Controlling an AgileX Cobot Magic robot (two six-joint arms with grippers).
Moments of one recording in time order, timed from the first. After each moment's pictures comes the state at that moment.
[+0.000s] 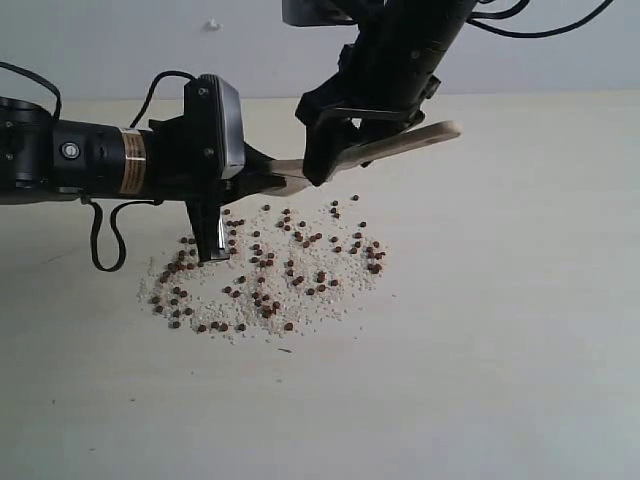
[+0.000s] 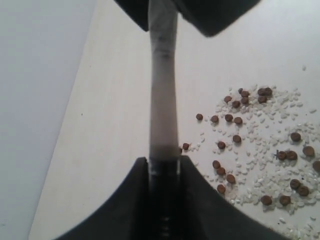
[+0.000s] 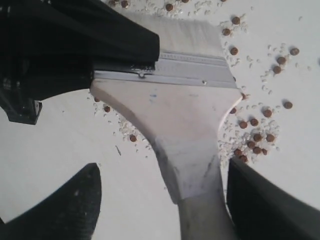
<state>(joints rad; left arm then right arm) -0.39 1.87 -0.93 1.22 -0.62 -0.07 0.46 1.97 -1.69 0.40 1.22 -0.39</state>
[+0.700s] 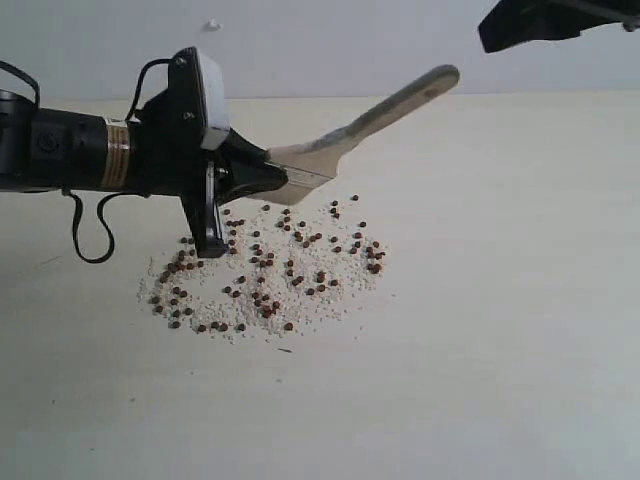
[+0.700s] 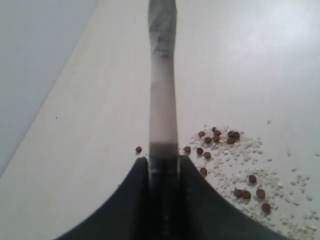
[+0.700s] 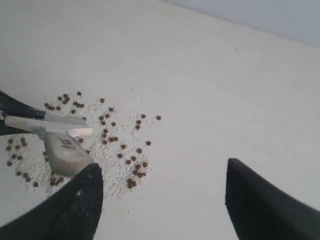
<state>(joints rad) -0.36 1.82 -0.93 1.37 -0.72 -0.44 0.17 1.34 -1.20 0.44 0.82 -0.48</state>
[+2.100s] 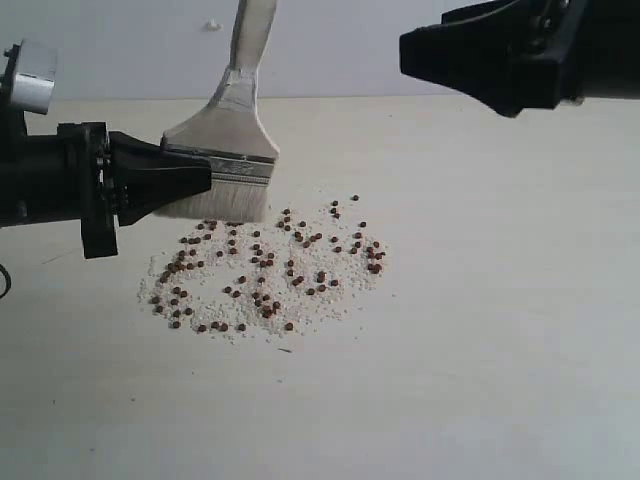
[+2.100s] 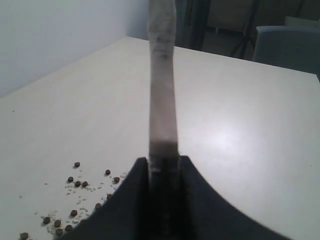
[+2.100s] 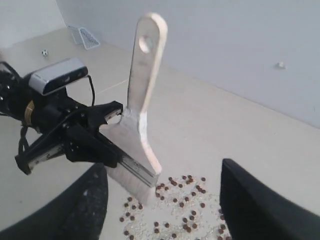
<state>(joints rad) -0.09 1.72 -0.69 1.36 -1.20 -0.77 0.16 1.22 -0.76 1.58 0.85 -1.68</state>
